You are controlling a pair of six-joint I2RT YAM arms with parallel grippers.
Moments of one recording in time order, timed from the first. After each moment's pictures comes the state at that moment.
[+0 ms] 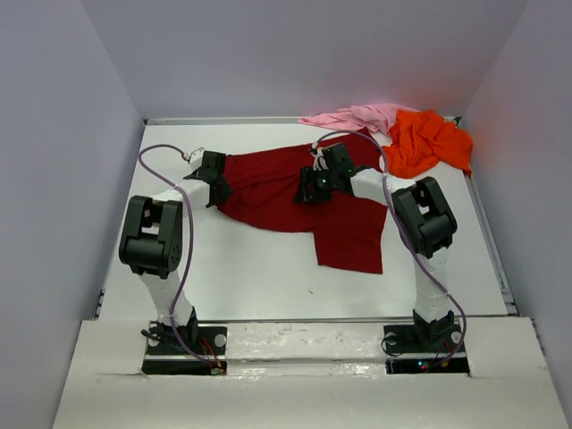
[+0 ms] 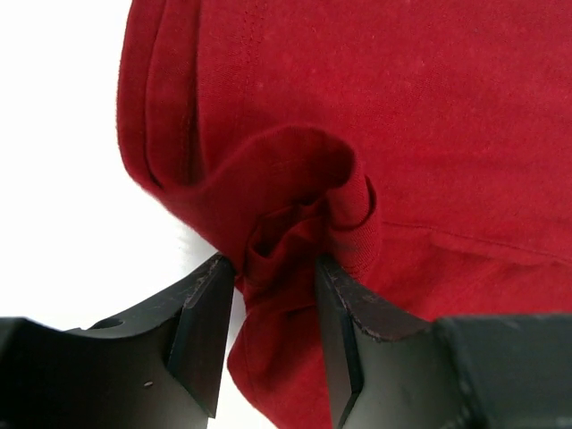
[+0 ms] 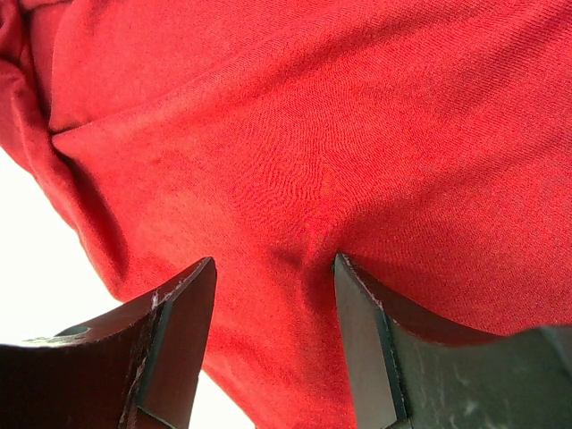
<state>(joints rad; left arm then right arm) -0.20 1.82 1.10 -0.20 -0.31 -0.65 0.47 2.12 1.46 -0.17 -0.39 0.38</state>
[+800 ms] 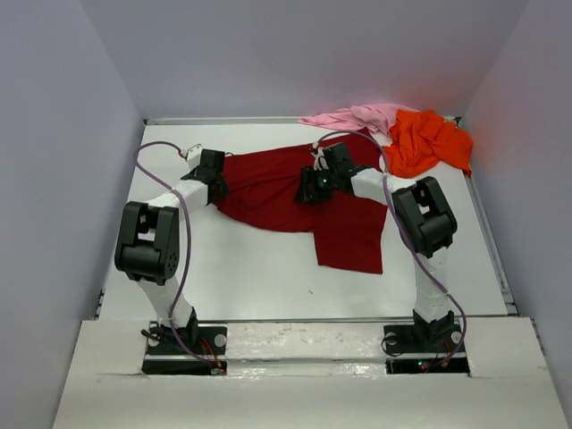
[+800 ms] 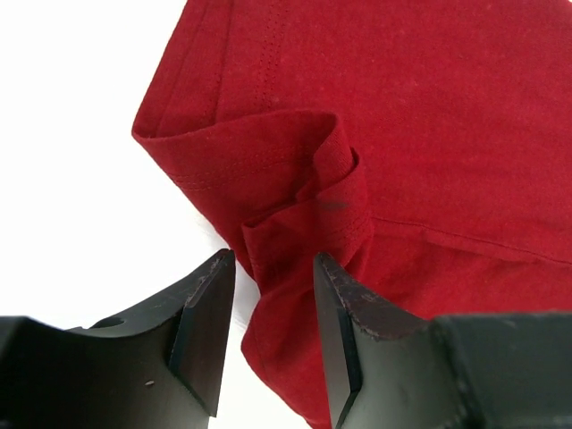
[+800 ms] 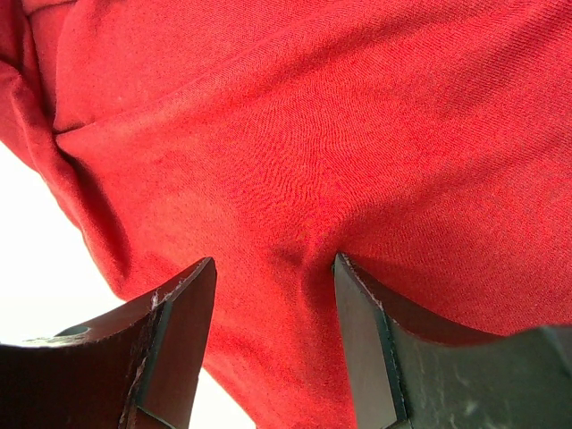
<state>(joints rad) -0.20 1.76 1.09 -0.22 -0.37 -0.64 0.46 2.12 1.46 -0.17 -0.39 0.38</state>
